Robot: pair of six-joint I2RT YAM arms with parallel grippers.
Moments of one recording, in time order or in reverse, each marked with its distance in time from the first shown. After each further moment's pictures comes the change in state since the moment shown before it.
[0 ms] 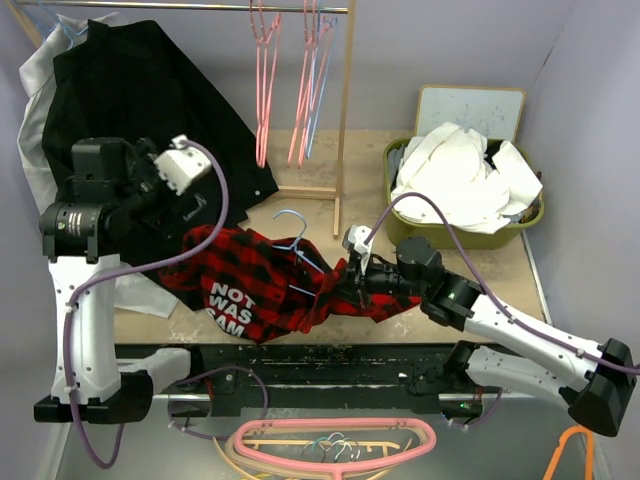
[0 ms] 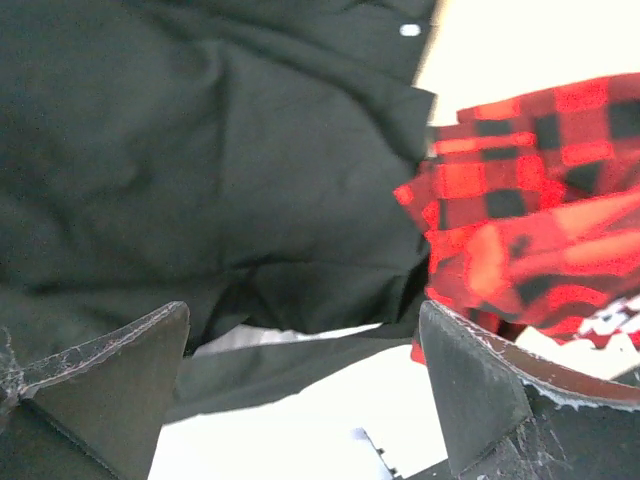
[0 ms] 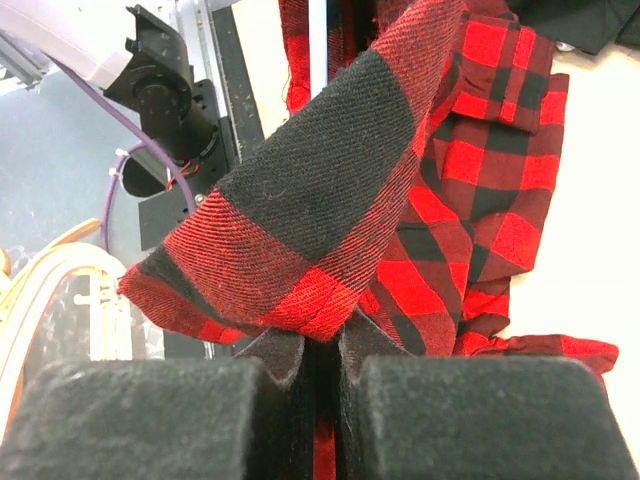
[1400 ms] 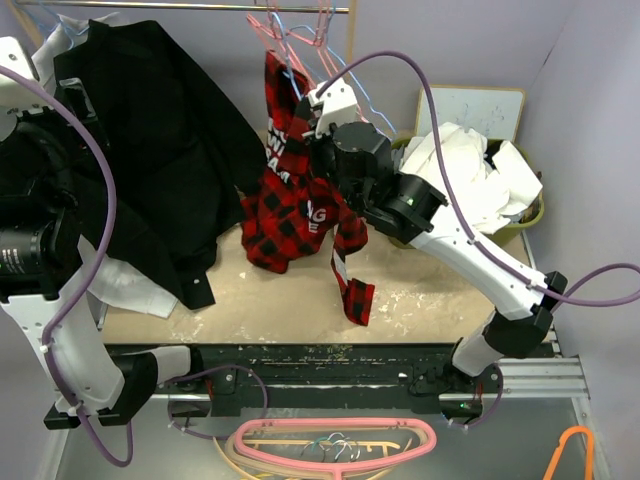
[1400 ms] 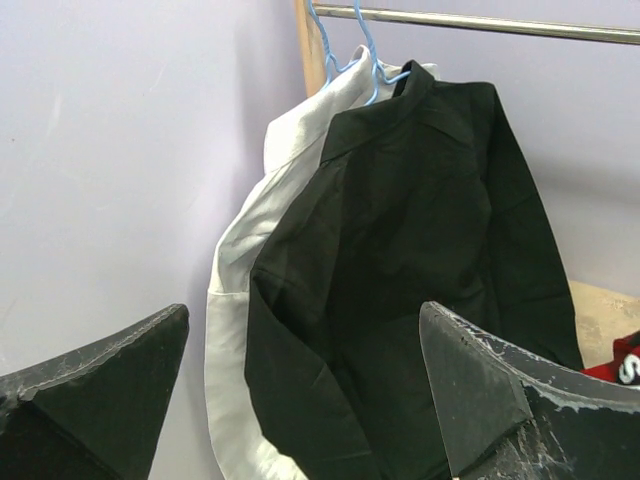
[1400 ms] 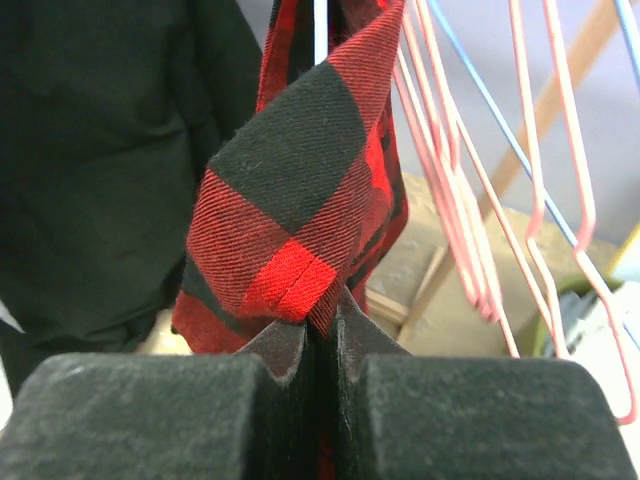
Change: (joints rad) left arm 0.114 0.099 0.551 0.256 -0.632 -0.753; right arm 0.066 0.650 1.199 -0.446 1.029 -0.051
